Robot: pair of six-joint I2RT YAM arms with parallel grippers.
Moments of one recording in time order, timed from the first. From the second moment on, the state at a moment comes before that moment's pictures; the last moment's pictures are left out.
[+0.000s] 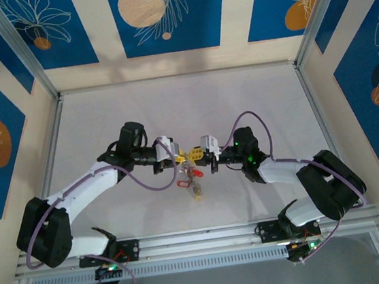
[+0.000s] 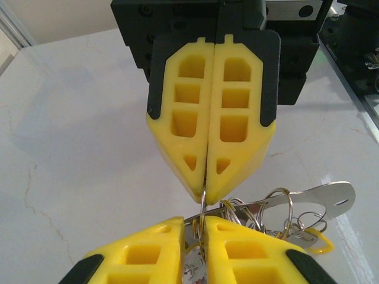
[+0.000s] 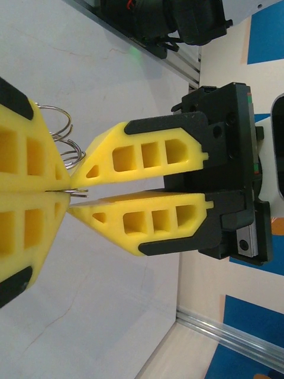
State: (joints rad) left arm -0.53 1.33 0.83 -0.16 0.80 0.74; right arm 0.58 1.41 0.47 0.81 -0.82 -0.24
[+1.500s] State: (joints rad) left arm -0.73 1.45 1.31 -0.87 0.31 1.06; right arm 0.59 1.36 0.53 0.50 -0.80 -0.36
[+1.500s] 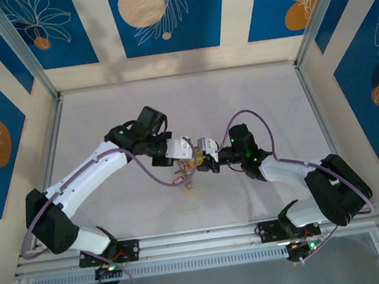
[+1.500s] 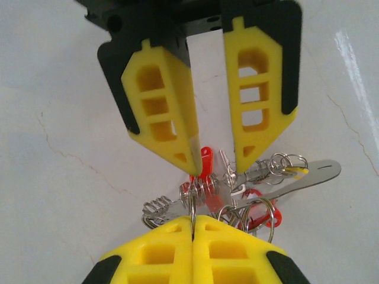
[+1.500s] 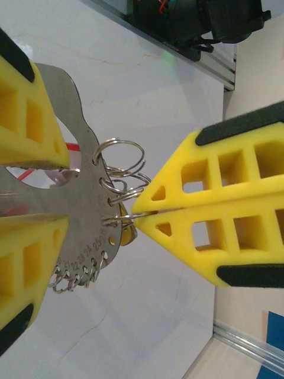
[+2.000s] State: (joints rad) left arm -0.75 1.49 1.36 -0.92 0.28 1.10; right arm 0.60 1.41 0.53 0.62 -0.78 -0.31
